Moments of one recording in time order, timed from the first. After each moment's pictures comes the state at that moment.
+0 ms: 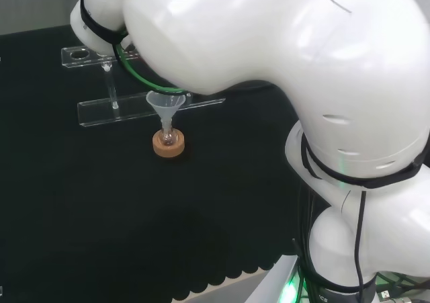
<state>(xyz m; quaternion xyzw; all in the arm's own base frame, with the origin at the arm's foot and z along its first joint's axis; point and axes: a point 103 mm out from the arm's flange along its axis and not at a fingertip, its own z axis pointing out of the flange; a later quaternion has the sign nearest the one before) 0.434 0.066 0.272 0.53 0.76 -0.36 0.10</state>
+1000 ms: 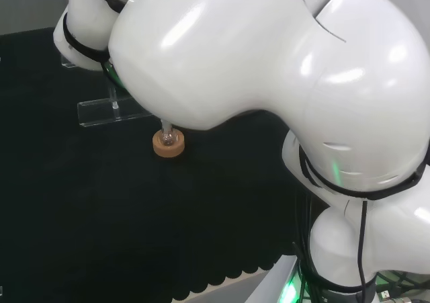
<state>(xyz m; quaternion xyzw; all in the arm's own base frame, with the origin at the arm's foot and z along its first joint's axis) 0.430 0.088 0.280 0.50 0.76 -0.38 0.15</state>
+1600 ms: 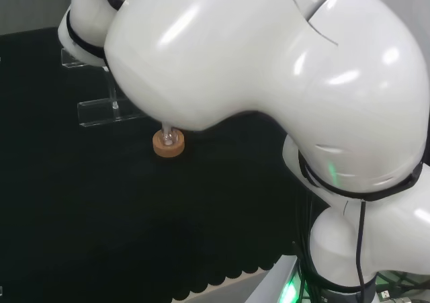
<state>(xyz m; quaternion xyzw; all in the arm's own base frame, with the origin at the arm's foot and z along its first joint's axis) 0.433 0.081 0.284 0.51 0.76 -0.38 0.15</state>
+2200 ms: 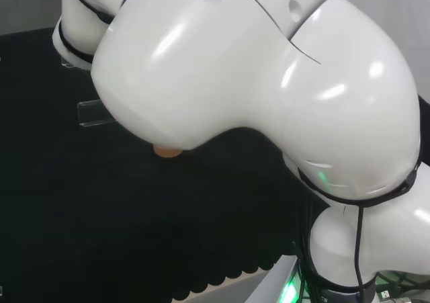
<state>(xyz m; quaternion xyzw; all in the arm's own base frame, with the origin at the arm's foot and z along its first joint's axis) 0.432 0.085 0.288 0.51 0.75 -0.40 0.16</state>
